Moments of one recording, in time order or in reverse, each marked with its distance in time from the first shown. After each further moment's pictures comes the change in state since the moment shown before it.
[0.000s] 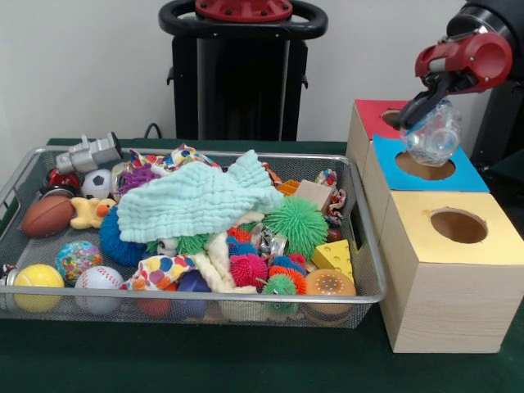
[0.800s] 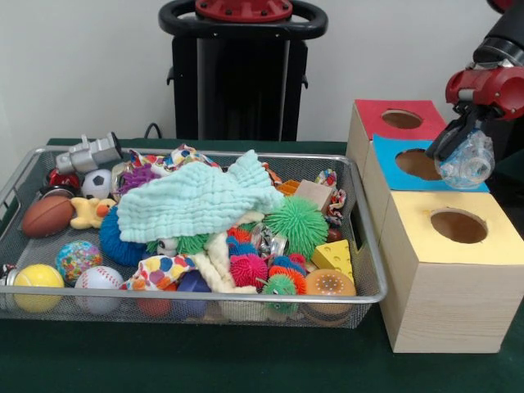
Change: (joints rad) arm -0.057 -0.035 0.169 0.020 0.065 0.000 0.000
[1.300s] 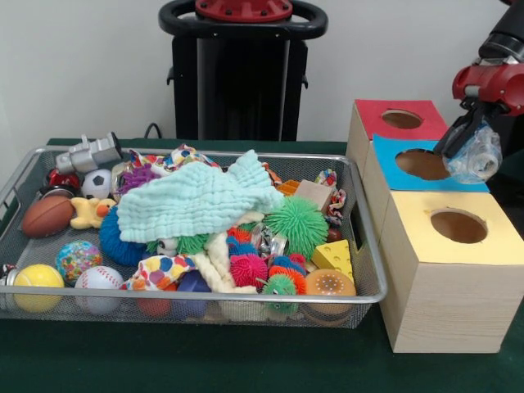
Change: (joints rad) arm -0.031 -0.049 0.065 0.045 0.022 0.000 -0.009
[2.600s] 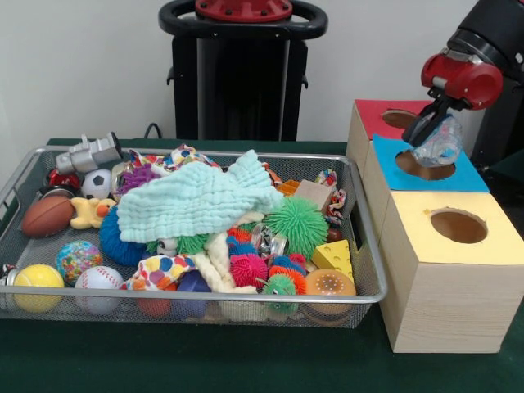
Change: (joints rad) arm -0.062 -0.082 0.097 0.180 0.034 0.000 -0.086
